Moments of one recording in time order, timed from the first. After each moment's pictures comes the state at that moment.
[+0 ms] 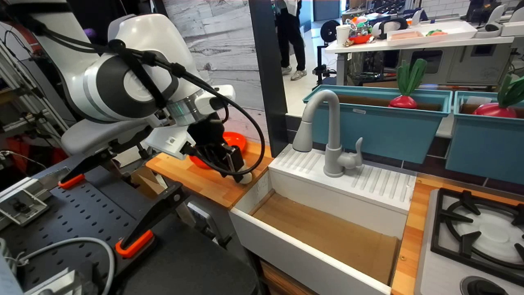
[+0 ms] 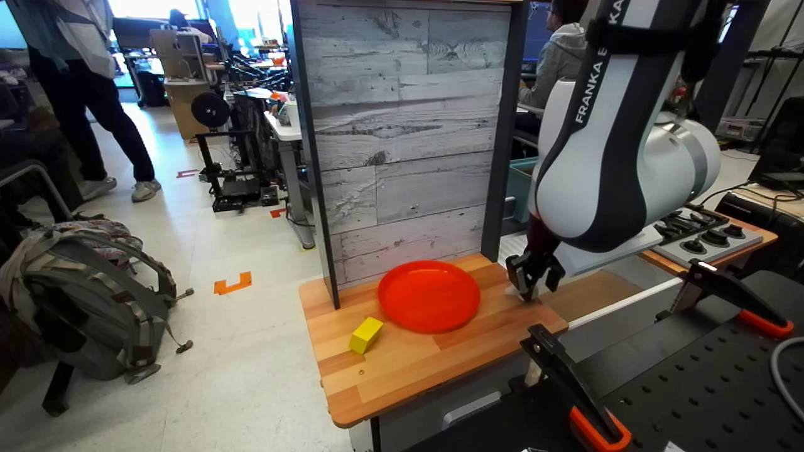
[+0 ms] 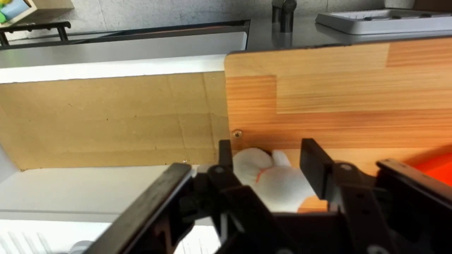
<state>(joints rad) 0.19 0.82 -0.20 -2.25 -0.05 3.17 0.13</state>
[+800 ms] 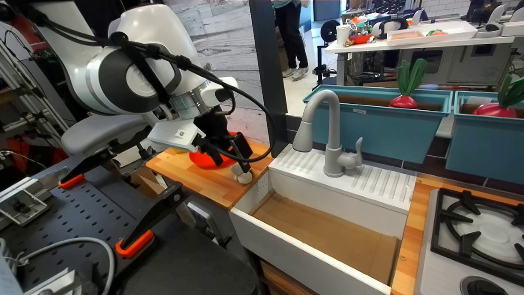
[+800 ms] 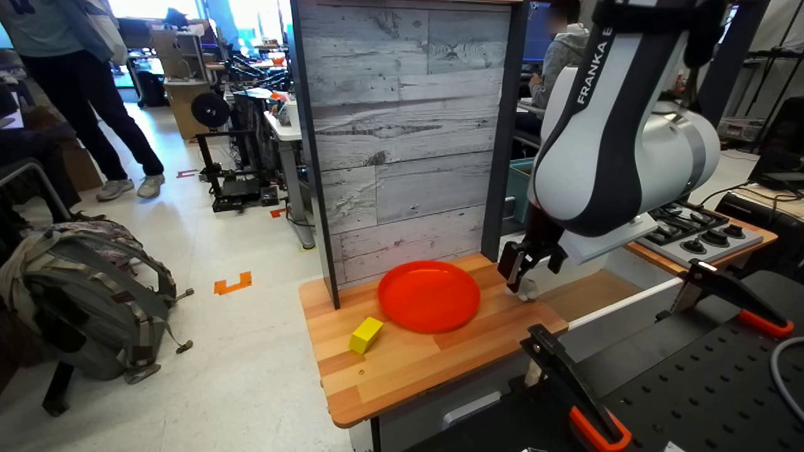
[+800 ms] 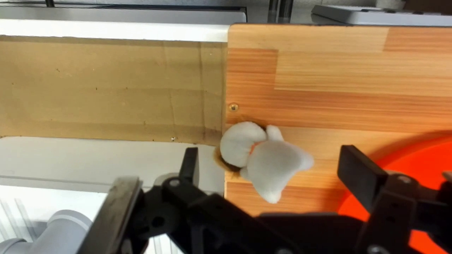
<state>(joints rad) 0.11 0.80 -0.14 -2.24 -0.05 3.18 0.00</state>
